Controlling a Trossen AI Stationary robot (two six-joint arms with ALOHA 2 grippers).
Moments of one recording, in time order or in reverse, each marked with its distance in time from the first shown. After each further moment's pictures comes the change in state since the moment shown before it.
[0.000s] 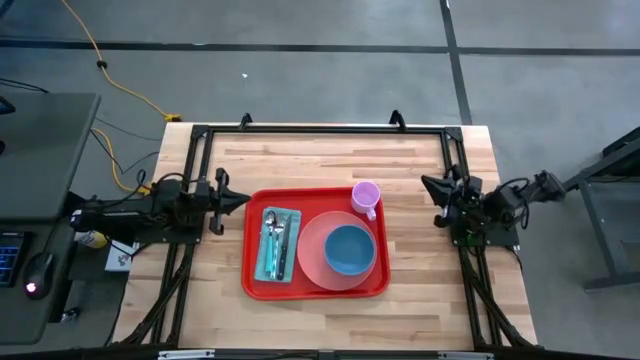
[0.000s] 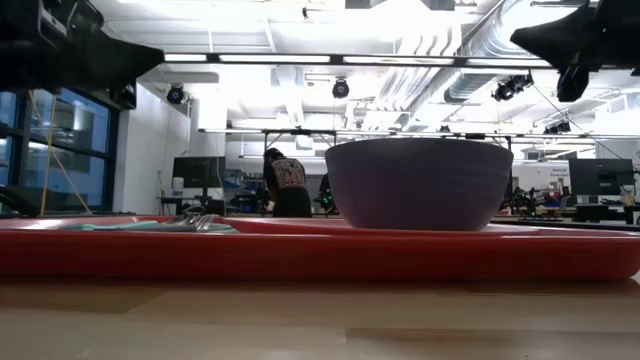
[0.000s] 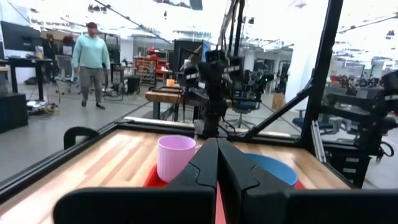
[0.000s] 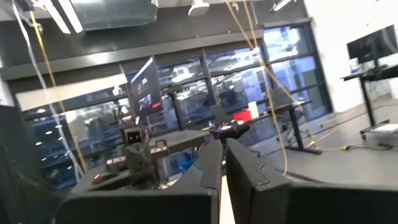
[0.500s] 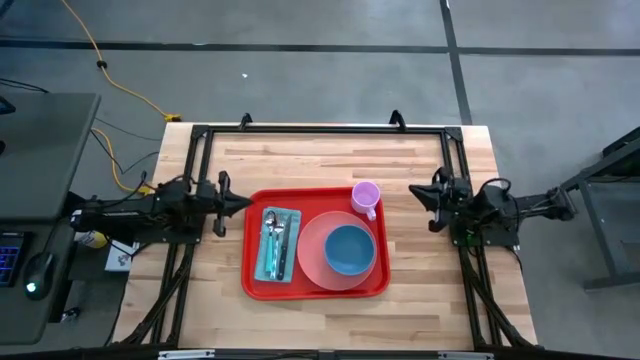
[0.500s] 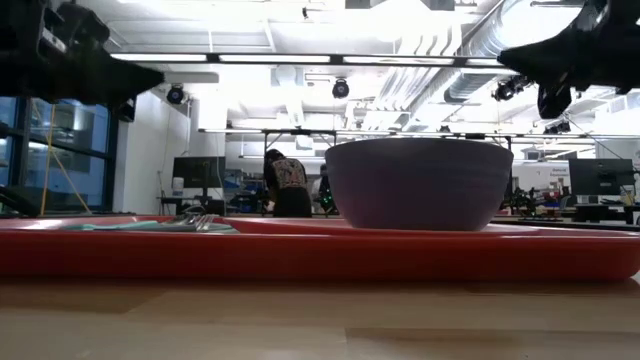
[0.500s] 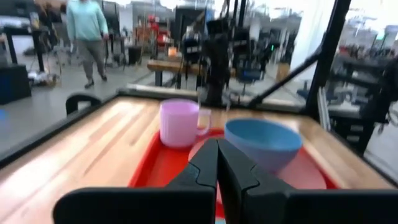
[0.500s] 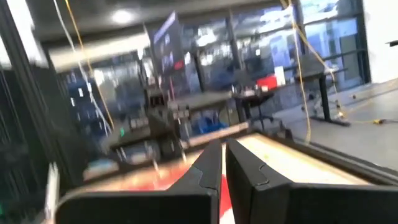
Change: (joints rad) left arm 0.000 0.001 0.000 -0.121 -0.001 0.003; right arm -0.242 0.000 0.000 -0.240 -0.368 0.215
